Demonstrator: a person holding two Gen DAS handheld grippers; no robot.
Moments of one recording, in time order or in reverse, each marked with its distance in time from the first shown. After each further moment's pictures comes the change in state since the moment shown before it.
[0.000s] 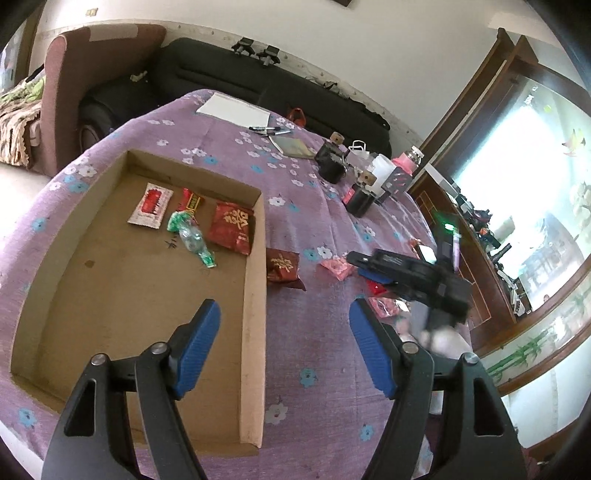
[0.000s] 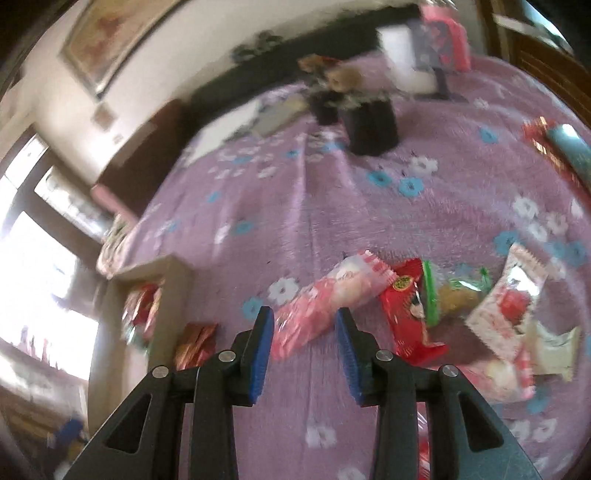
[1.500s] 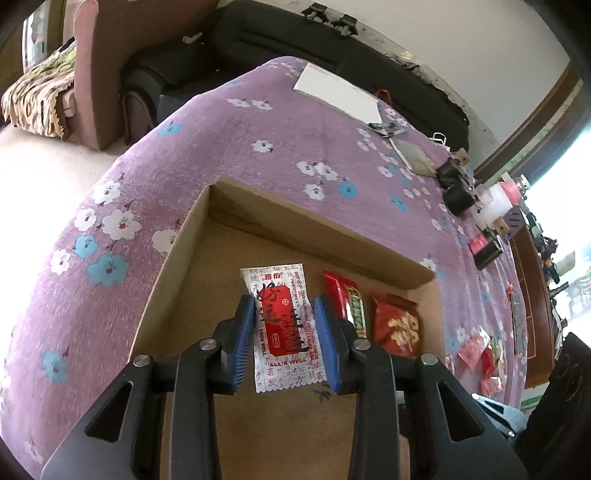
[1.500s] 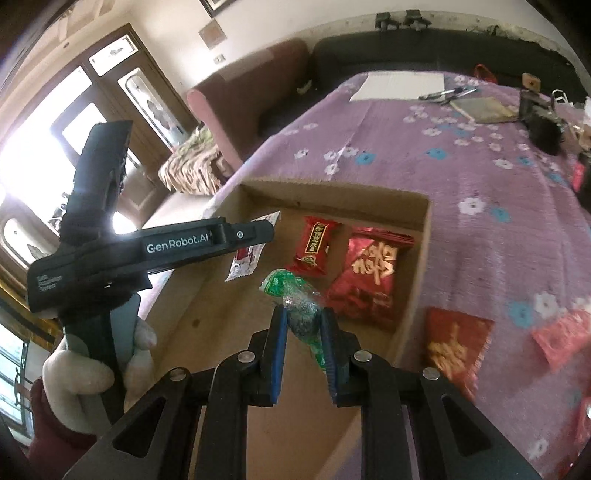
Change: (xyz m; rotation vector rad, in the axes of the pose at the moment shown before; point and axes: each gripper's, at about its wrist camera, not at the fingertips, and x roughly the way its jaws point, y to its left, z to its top) left arm 0.113 0.136 0.108 -0.119 0.151 0.200; right arm 0.048 0.187 -0.059 -0.432 0.134 0.213
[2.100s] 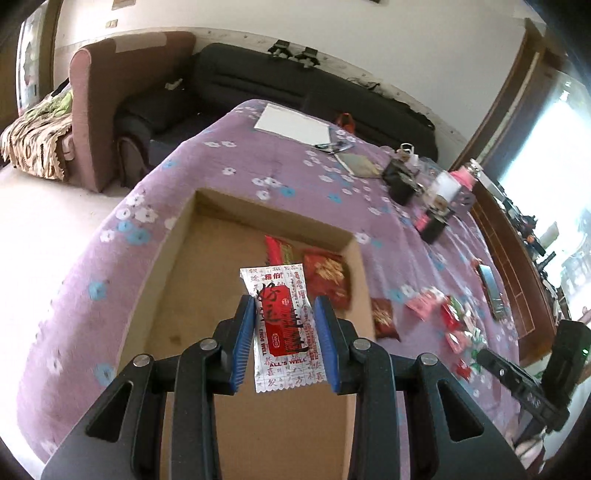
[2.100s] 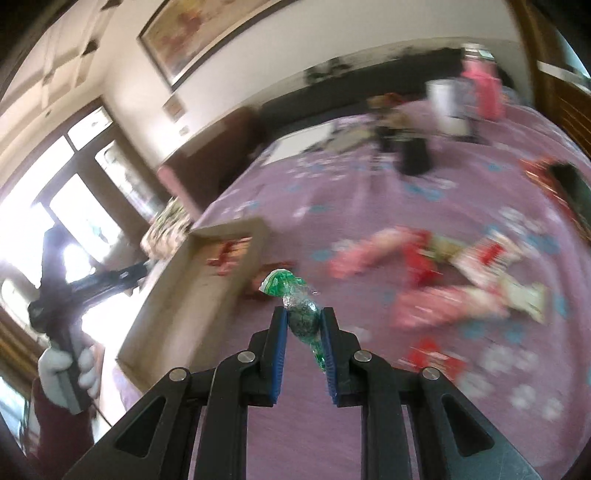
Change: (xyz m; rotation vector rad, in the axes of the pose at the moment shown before) left arm -0.093 -0.044 -0.063 0.113 -0.145 -0.012; right arm -0.168 -0.107 -0.097 0.153 -0.243 -0.045
